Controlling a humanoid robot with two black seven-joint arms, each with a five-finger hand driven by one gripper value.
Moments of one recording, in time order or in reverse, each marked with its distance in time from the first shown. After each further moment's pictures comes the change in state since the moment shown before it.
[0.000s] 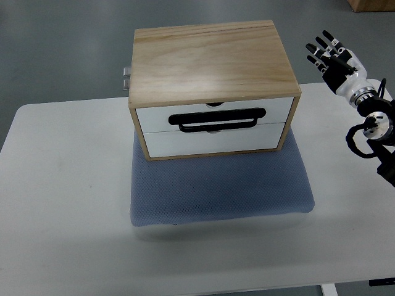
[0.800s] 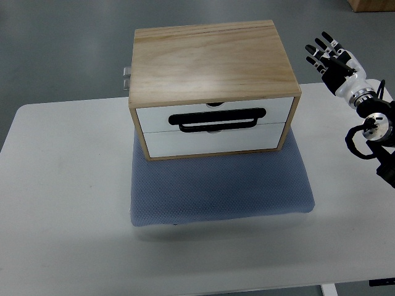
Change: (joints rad) left arm 0.000 0.000 -0.001 0.011 -0.002 0.002 -0.001; right arm -0.004 0.003 0.000 0.000 0.003 0.013 0.000
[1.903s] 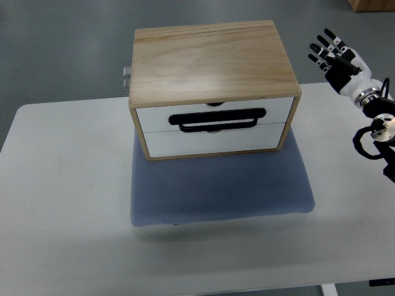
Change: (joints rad) left arm 0.000 0.000 0.000 0.000 0.000 0.000 0.000; right arm -0.006 -0.026 0.003 -0.003 0.002 0.070 0.002
